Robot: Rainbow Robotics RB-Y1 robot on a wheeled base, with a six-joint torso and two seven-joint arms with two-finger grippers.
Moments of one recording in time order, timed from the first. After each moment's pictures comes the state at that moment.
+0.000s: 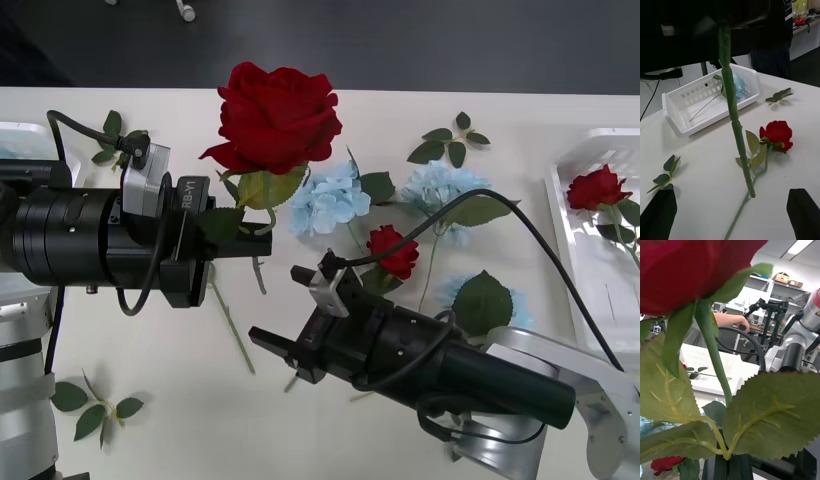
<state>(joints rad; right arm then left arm) -0.25 -0.74 0.96 -2.08 -0.34 0.09 1.32 -0.25 0.12 0.31 -1.91 1.70 1.75 -2.67</state>
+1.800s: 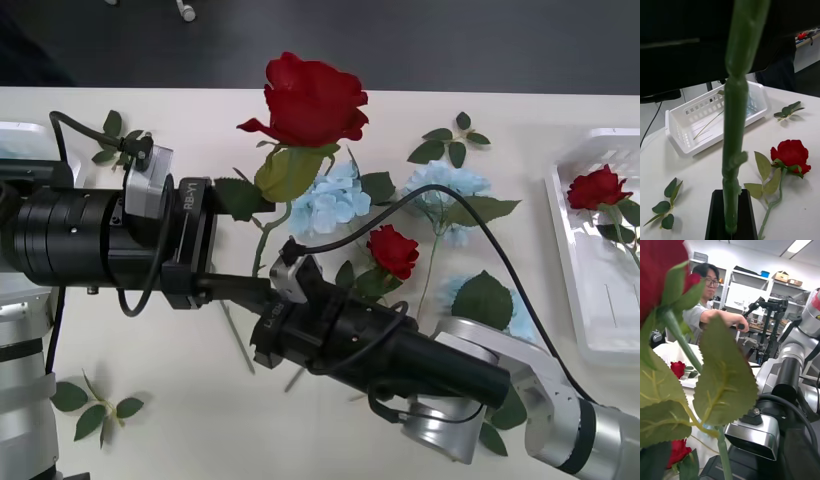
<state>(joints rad) -0.32 -0.58 0.99 -1.91 -0.34 0.00 1.32 -0.25 0.12 0.30 -1.91 1.69 1.75 -2.67</state>
